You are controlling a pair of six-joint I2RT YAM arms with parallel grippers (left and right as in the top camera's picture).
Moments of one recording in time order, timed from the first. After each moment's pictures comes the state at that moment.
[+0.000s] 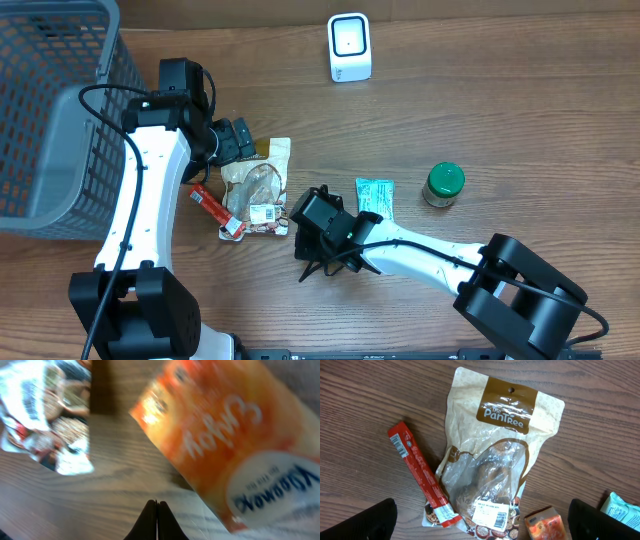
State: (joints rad) left arm 0.05 1.68 1.48 -1.13 0.03 -0.34; right arm 0.99 1.89 1.12 -0.32 -0.16 1.09
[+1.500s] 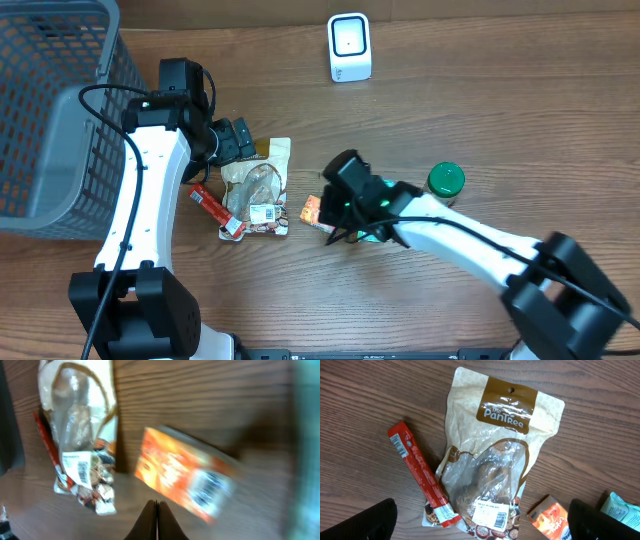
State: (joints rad) left arm 0.05 1.68 1.48 -1.13 0.03 -0.34; right arm 0.81 1.77 1.12 -0.37 -0.17 1.00
